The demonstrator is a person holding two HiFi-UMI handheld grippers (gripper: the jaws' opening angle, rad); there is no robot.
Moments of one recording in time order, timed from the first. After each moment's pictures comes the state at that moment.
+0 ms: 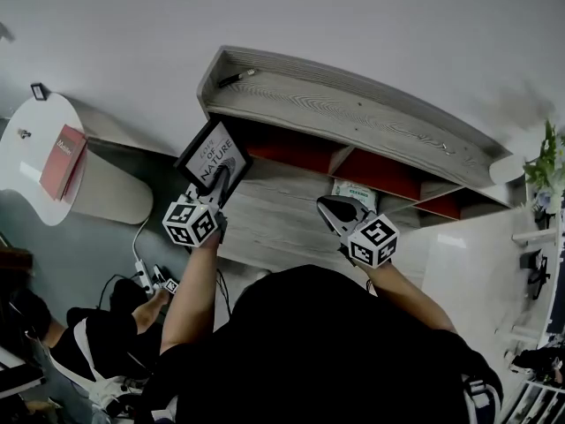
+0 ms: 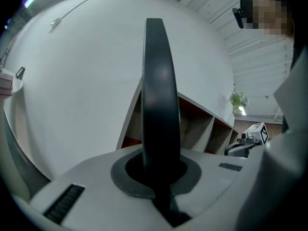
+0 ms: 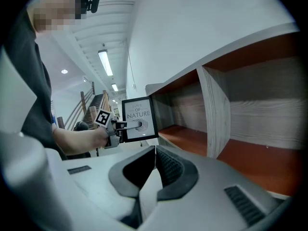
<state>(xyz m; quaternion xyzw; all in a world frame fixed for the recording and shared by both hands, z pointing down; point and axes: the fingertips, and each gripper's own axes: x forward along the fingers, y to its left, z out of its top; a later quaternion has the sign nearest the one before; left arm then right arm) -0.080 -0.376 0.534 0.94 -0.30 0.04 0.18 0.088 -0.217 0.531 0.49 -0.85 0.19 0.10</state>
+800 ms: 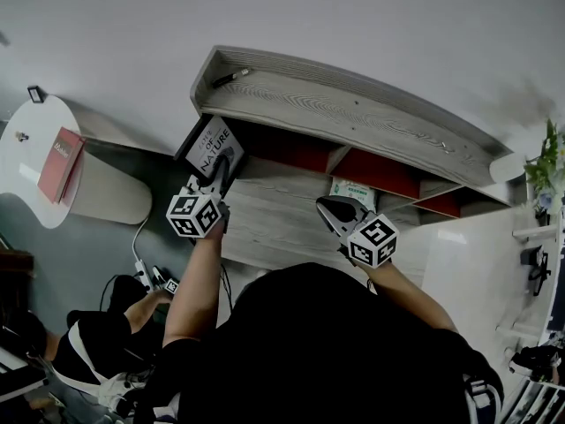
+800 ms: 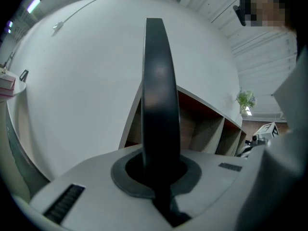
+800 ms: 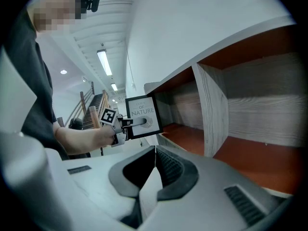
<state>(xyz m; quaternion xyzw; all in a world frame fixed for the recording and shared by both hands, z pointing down) -0.064 -0.401 0.537 0.93 -0.33 0.03 0.17 0.095 -0.216 0.539 0.49 -0.84 0.20 0.10</state>
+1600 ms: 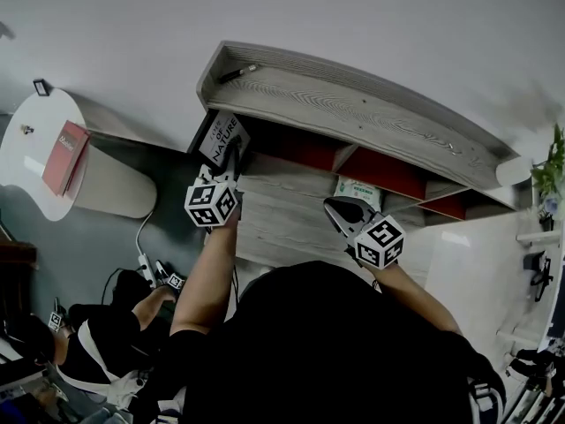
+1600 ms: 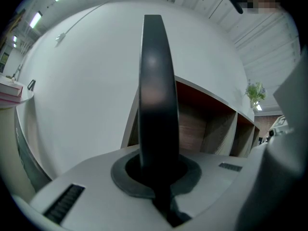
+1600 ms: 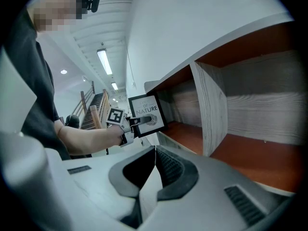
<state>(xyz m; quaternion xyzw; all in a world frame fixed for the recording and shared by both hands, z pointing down) -0.050 -0.418 0.544 0.91 -0.38 0.02 0.15 0.100 -0.209 0.544 0.48 -0.85 0.20 0.10</state>
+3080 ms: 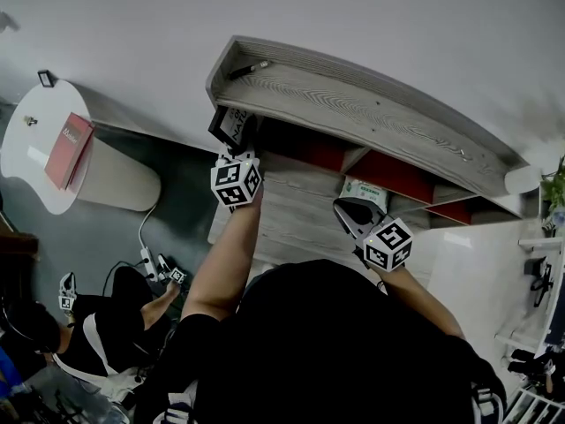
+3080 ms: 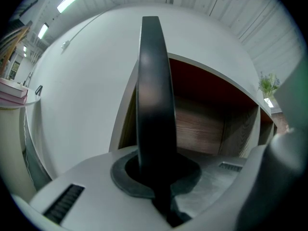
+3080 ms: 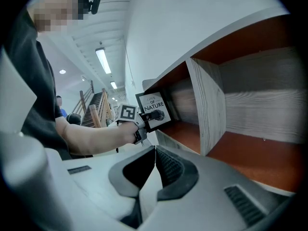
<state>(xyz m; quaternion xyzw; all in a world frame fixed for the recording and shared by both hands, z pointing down) -0.020 -0.458 0.546 0.89 -0.44 0.00 0.13 0.103 -0.211 0.550 0.48 -0.84 0.21 0.11</state>
